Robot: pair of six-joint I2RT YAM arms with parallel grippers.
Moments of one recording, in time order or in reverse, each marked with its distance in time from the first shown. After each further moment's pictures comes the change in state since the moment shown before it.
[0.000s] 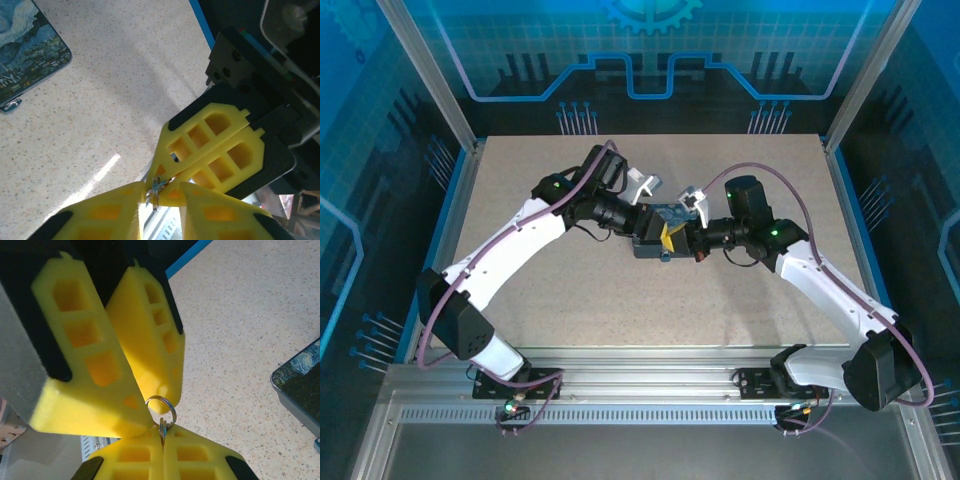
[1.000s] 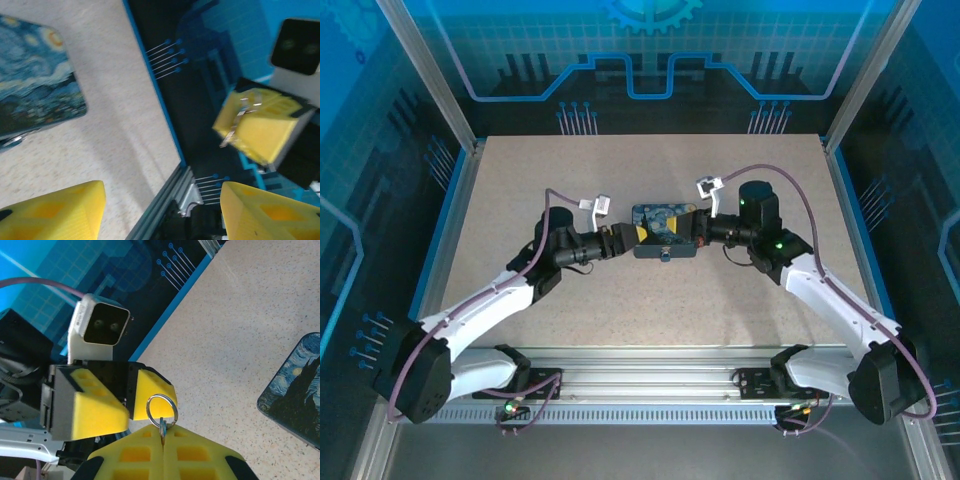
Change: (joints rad) left arm 0.092 -0.384 -0.880 1.175 -0.061 -0.574; right arm -0.026 -0.074 -0.139 0.354 0.121 0.426
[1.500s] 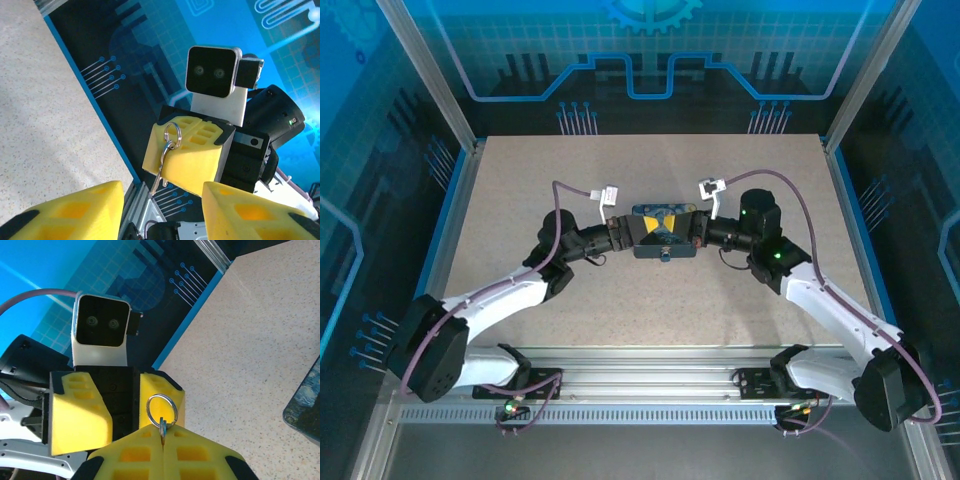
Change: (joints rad) left arm -0.047 0.128 -0.010 0.432 0.047 -0.156; right arm 0.038 -0.040 -0.069 0.160 0.036 0.145
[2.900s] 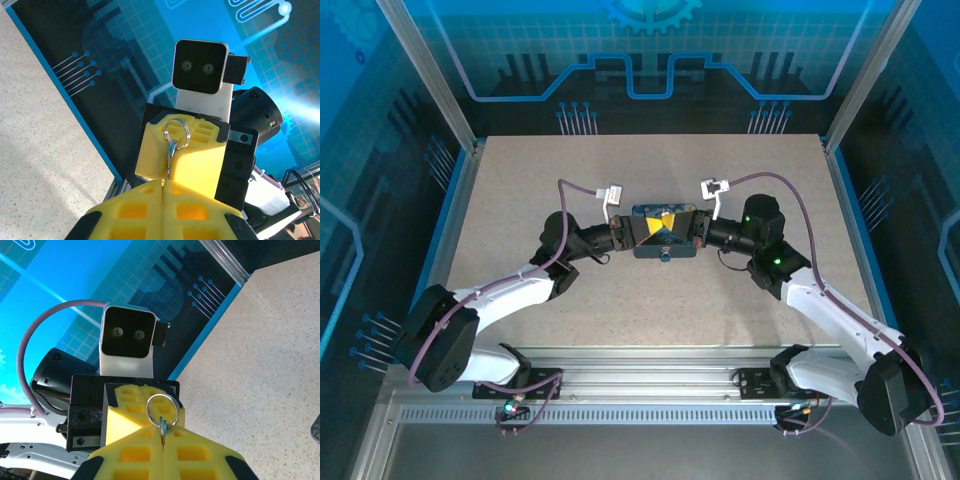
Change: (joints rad) left arm -0.010 0.051 0.001 0.147 0.050 -0.063; right arm 0.015 -0.026 -0.045 0.130 -0.002 0.084
